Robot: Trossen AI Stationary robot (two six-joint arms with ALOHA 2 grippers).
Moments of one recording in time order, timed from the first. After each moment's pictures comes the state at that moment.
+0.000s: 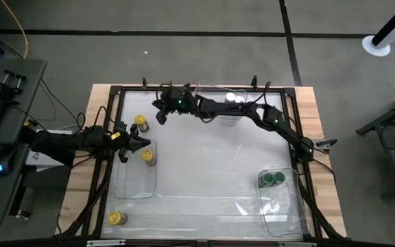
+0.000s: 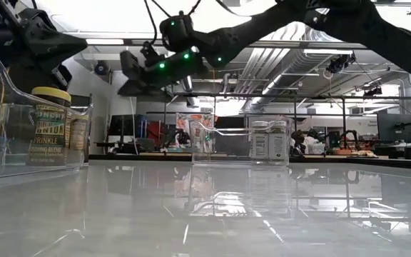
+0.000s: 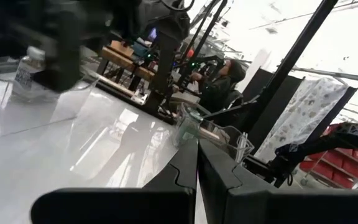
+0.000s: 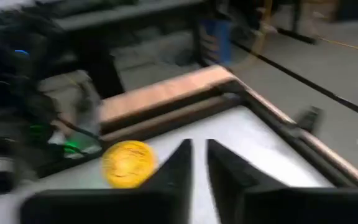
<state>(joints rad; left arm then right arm) -0.06 0.05 0.01 0.11 -0.06 -0.49 -0.25 2.40 2.01 0.14 0.01 0.16</state>
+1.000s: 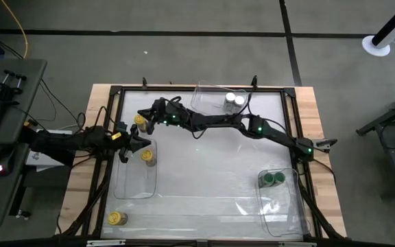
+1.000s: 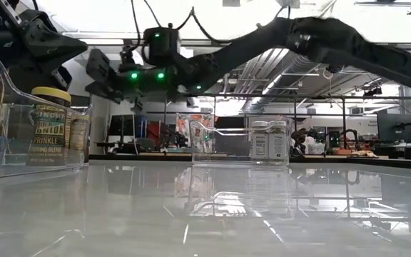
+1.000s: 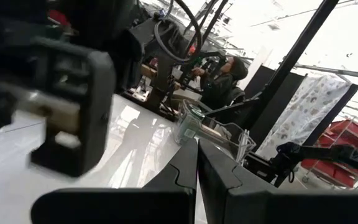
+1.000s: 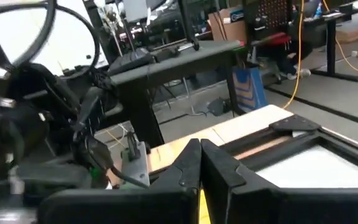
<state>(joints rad) -0.06 0.05 0.01 0.10 -0.06 -0.49 -0.18 2.68 2.25 0.43 0.02 0.26</state>
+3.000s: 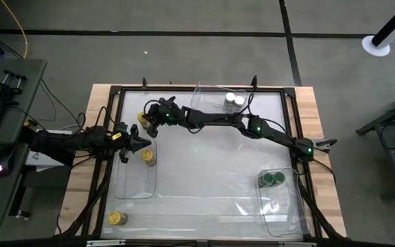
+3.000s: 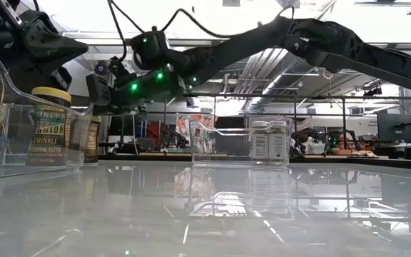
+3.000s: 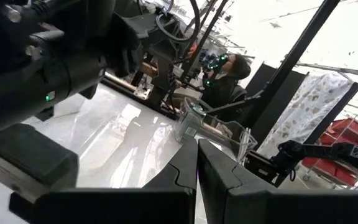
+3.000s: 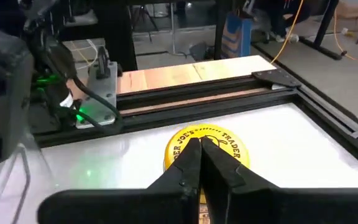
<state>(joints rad) -0.06 0.06 0.01 0.10 -0.06 -0.49 -0.19 2.70 2.36 0.02 0.02 0.02</state>
